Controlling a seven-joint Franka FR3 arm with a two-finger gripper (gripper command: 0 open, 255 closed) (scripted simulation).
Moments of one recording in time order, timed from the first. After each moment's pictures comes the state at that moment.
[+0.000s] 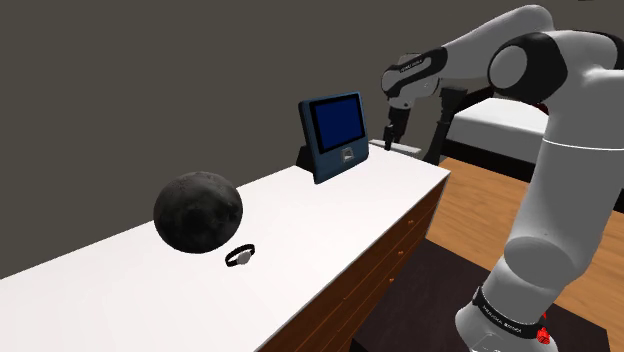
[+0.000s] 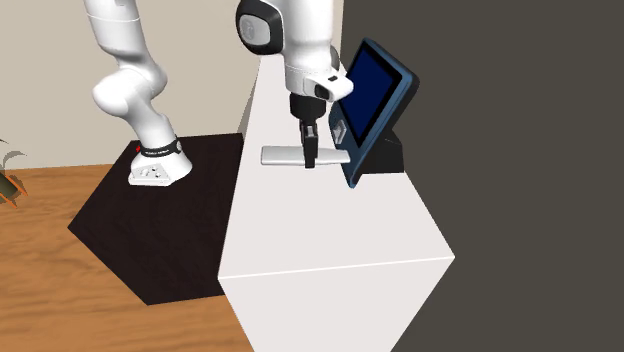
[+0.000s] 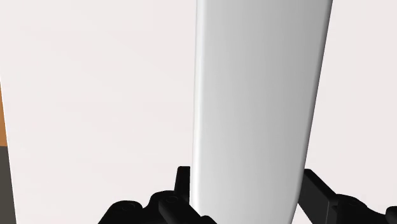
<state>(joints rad) -0.22 0.20 -0.41 -1.83 0.07 2.01 -0.63</state>
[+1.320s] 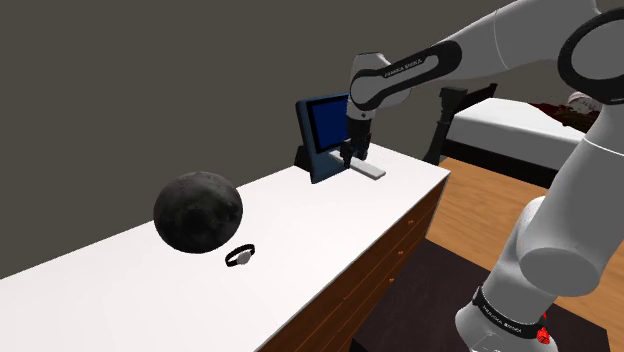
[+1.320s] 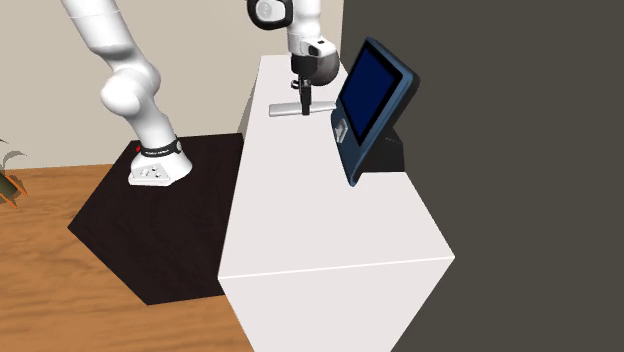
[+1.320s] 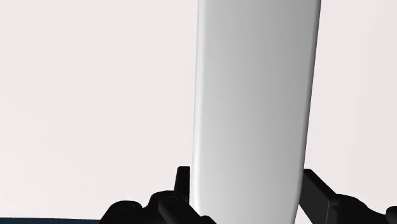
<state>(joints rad) 0.03 -0.06 -0.20 -2.13 -0.02 2.06 -0.12</state>
